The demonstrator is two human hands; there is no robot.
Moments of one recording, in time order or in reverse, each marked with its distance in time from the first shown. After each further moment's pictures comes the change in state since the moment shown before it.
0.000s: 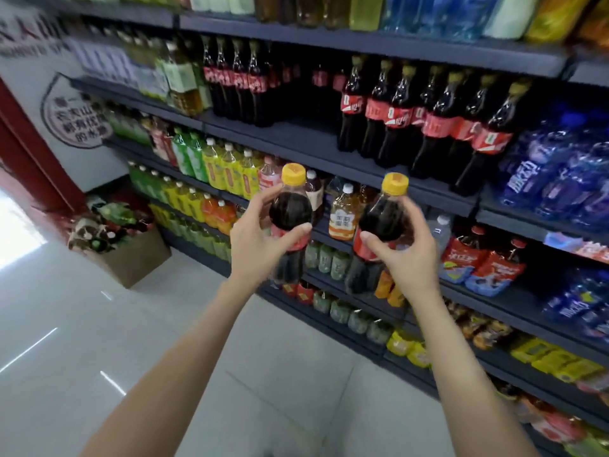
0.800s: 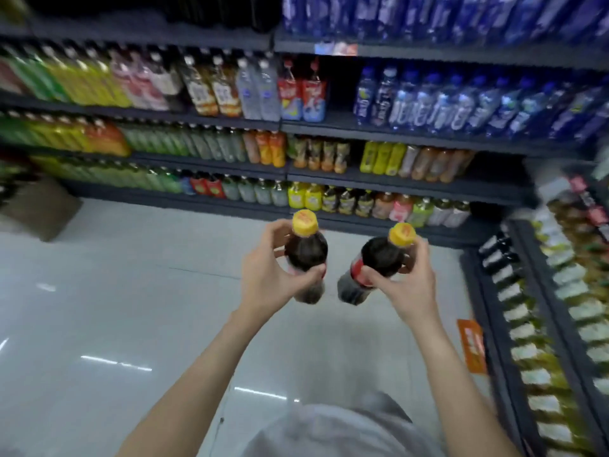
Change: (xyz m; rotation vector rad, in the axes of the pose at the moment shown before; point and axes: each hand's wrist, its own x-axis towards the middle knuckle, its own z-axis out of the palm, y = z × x) left_hand -0.484 0.314 0.058 -0.136 -0.496 -0.185; right_hand -0.521 -0.014 -0.360 -0.105 0.214 0.469
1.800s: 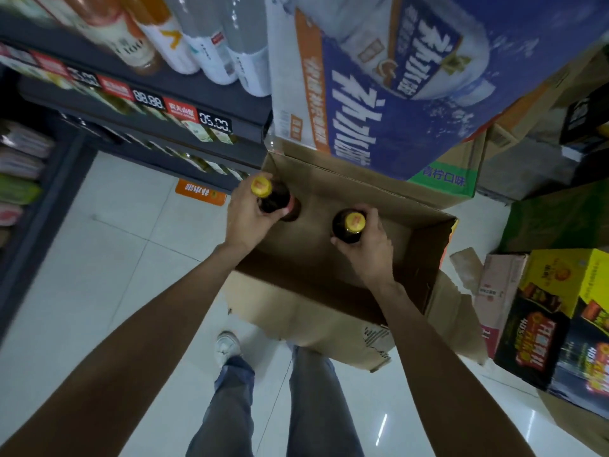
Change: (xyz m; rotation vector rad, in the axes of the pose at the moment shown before) left_hand -0.386 0.138 0.661 0.152 -1.294 0.455; right_hand -0.418 0.378 -0.451 -0.239 0.883 0.929
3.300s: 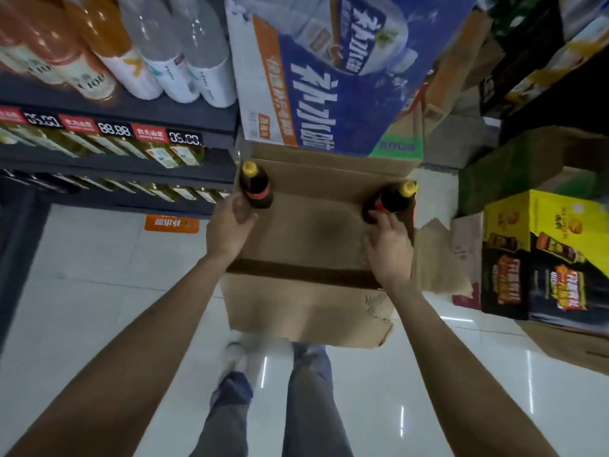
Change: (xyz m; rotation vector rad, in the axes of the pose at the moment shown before) left_hand -0.021 0.004 -0.019 0.018 -0.201 -0.108; right_hand -0.066 0.014 -0.024 -0.340 0.286 0.140
